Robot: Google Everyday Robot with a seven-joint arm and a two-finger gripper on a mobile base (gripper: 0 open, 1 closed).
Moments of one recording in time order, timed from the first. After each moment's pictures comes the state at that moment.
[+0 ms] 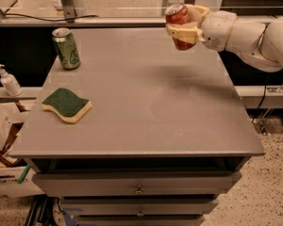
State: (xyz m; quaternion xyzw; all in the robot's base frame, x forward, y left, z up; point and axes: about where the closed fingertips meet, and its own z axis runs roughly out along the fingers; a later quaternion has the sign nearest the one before) arm 0.700 -0.119 0.980 -0.43 0.55 0.23 0.68
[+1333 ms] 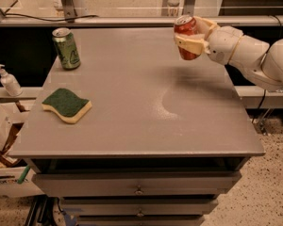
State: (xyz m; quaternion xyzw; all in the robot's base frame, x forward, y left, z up) arm 0.695 -0.144 0.954 -0.38 0.55 0.24 0.70
